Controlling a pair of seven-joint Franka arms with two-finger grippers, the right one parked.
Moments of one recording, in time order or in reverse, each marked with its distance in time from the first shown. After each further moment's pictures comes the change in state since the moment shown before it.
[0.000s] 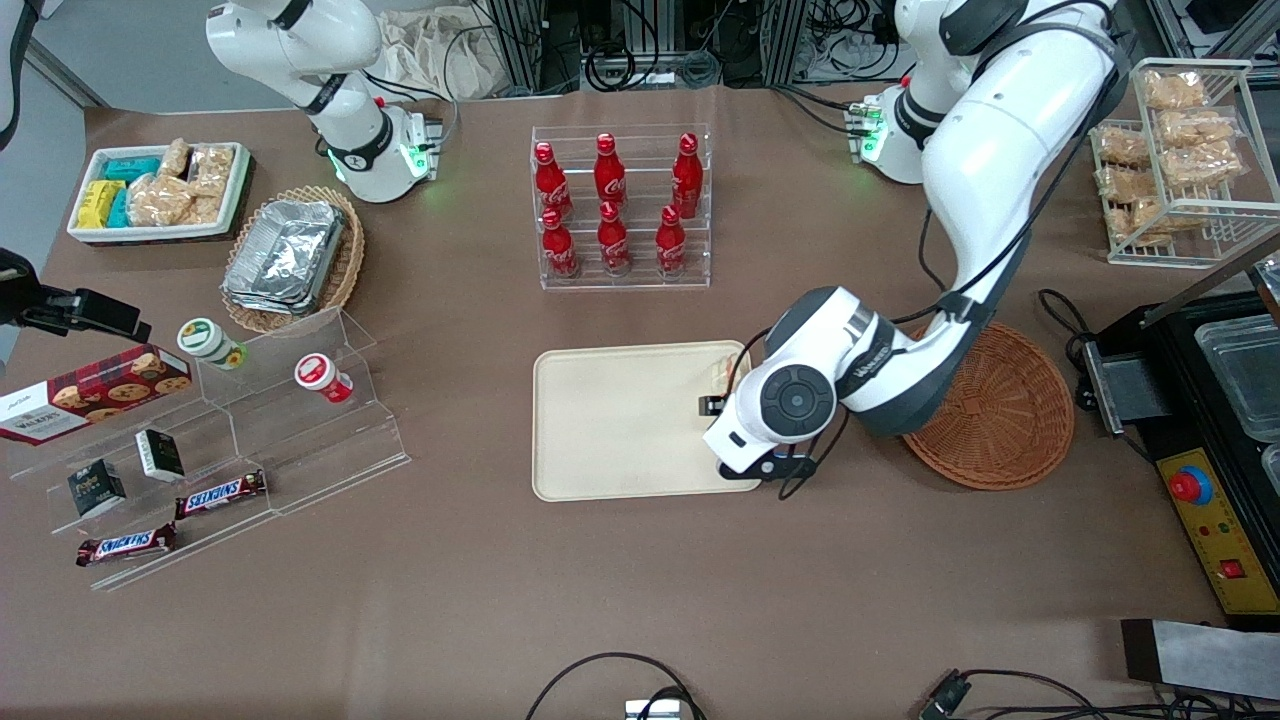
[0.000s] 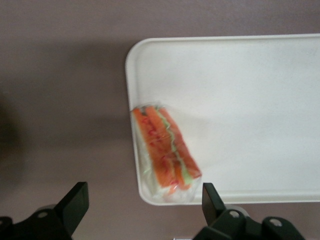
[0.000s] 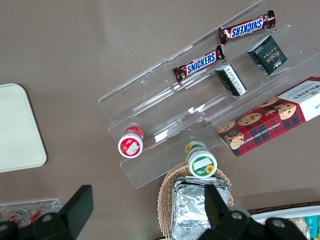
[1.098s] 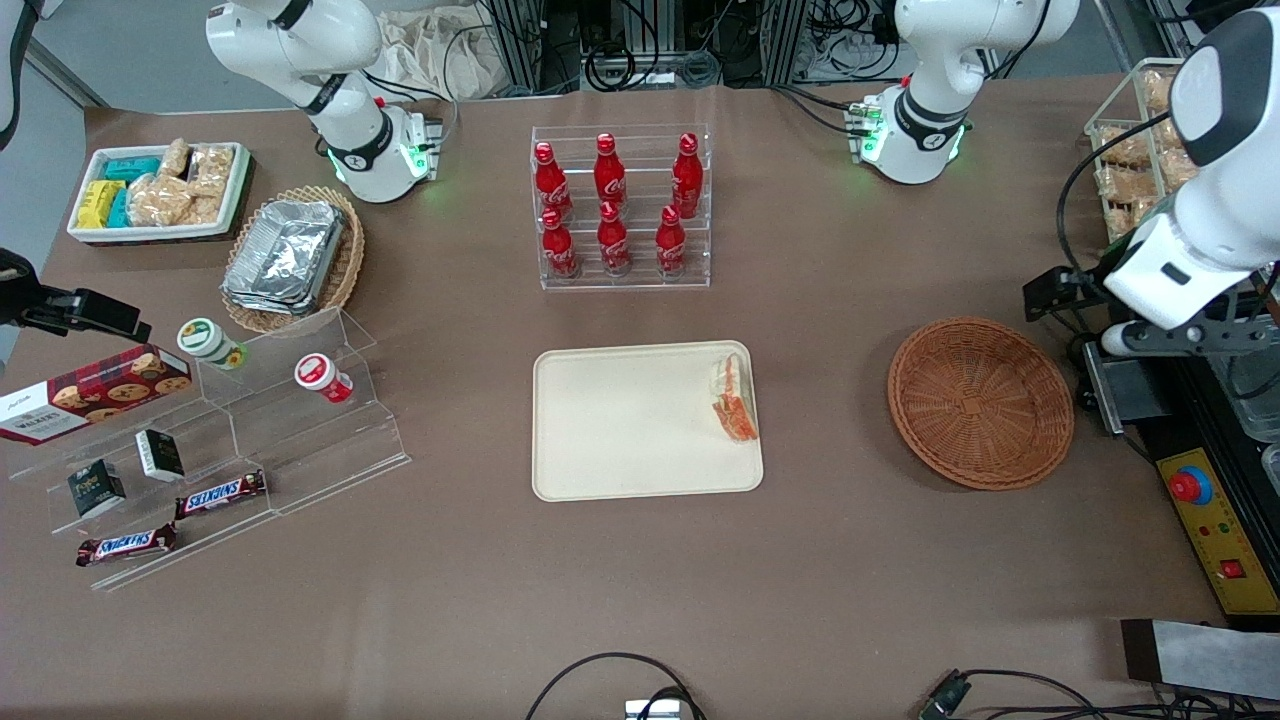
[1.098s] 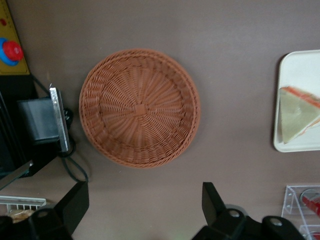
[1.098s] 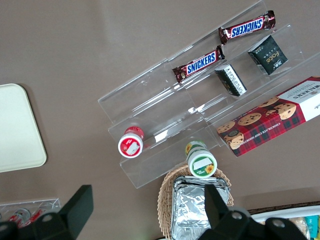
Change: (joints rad) arm 0.001 -0.822 0.669 -0.517 -0.255 -0.035 0.681
